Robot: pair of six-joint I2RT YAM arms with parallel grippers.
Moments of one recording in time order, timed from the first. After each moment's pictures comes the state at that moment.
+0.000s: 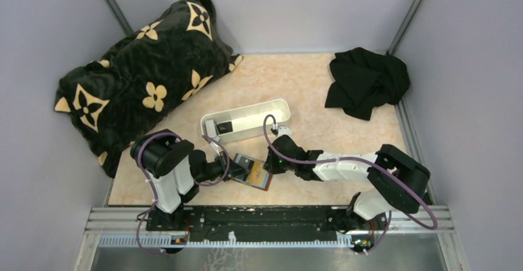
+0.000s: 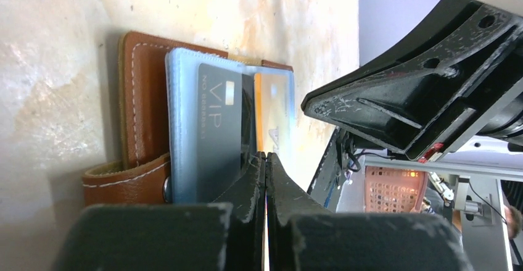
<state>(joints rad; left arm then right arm) -0.56 1.86 0.01 1.52 0.53 -1.05 1.00 1.44 0.60 0.08 0.09 0.79</state>
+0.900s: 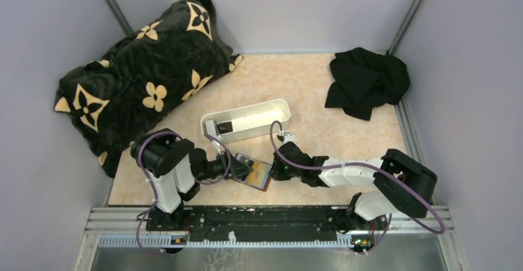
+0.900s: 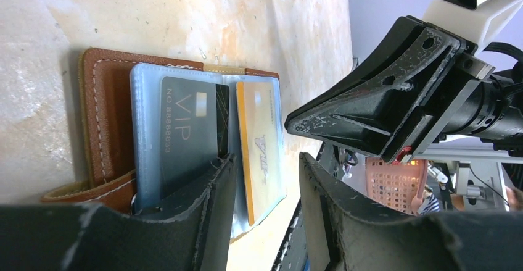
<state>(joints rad) -0.55 1.86 0.02 1.52 0.56 -1.02 1.02 1.37 0.50 0.09 0.09 0.85</state>
